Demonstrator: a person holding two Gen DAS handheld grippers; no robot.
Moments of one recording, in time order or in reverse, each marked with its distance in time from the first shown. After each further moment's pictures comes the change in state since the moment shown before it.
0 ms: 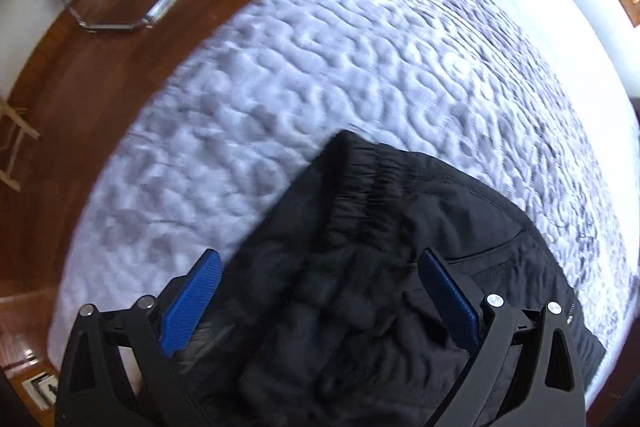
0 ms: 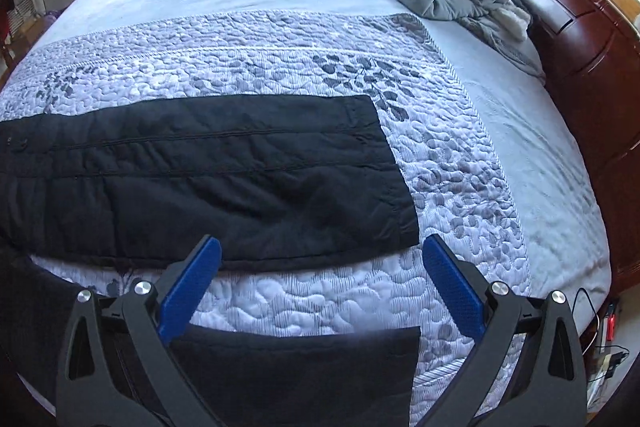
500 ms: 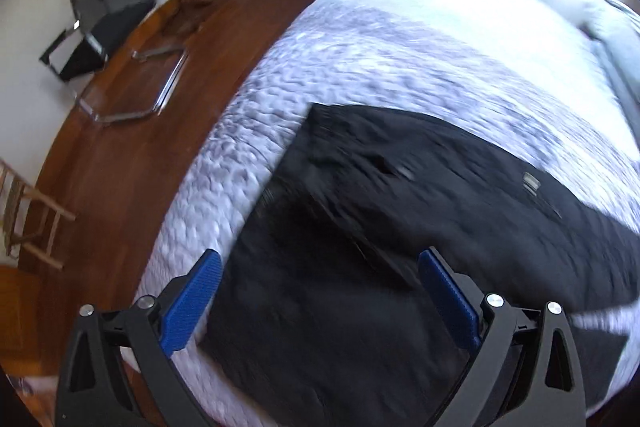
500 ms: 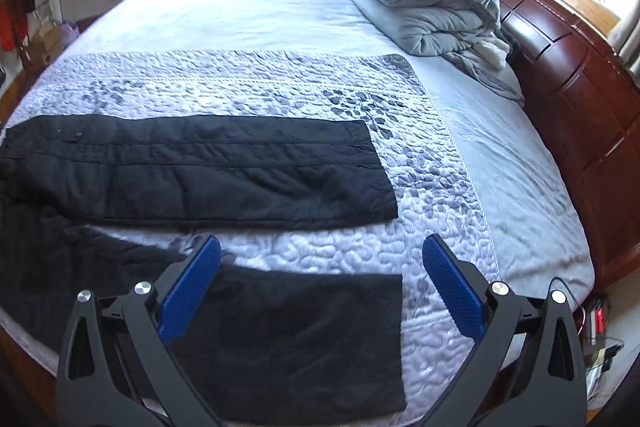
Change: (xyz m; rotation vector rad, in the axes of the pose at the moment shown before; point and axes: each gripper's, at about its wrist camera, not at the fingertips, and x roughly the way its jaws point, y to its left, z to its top) left arm -0.137 0.000 -0.112 0.246 -0.212 0.115; right arm -0.115 0.009 -0.040 -0.018 -0.115 0.000
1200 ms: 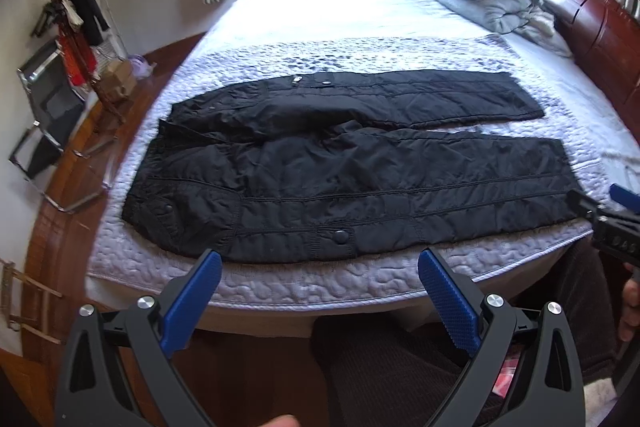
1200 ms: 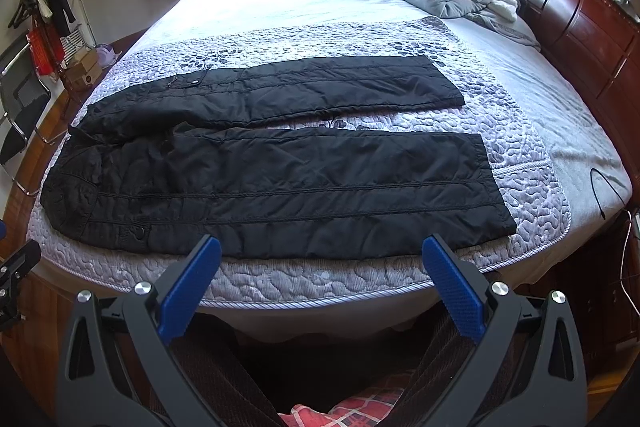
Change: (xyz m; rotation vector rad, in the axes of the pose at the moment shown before) left arm -0.201 -0.153 -0.353 0.421 -0.260 -0.206; right arm -0.162 0.137 -0.176 0.141 -0.009 0.182
